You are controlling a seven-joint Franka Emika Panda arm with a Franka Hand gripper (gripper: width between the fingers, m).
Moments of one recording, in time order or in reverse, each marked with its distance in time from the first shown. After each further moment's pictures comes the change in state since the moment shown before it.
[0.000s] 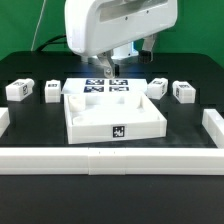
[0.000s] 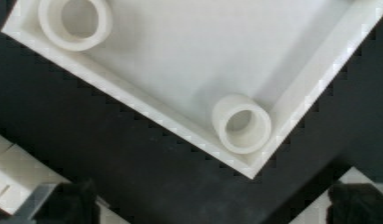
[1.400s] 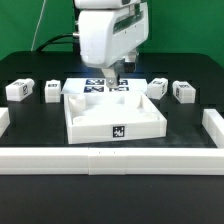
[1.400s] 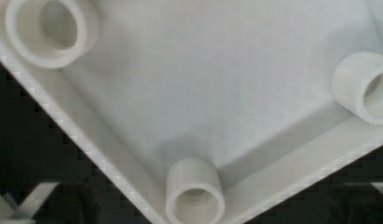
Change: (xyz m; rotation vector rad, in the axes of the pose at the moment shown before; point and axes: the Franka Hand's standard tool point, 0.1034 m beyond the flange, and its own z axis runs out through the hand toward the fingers) arm -0.035 -0.015 0.030 -0.061 0.032 -0.366
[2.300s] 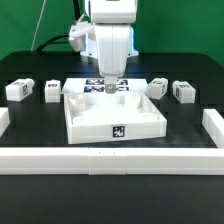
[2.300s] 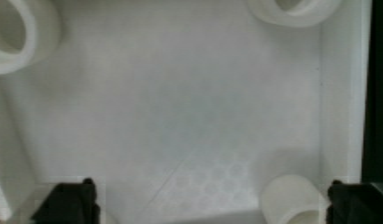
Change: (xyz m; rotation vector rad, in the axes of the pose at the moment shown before) arm -0.032 -0.024 0.019 0.020 -0.074 -0.450
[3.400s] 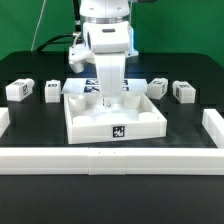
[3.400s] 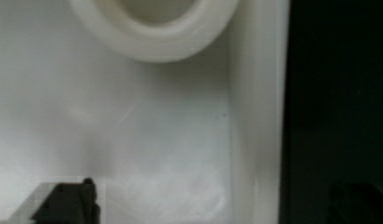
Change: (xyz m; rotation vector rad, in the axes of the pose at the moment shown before) arm -0.005 -0.049 0.050 0.034 0.026 -0.072
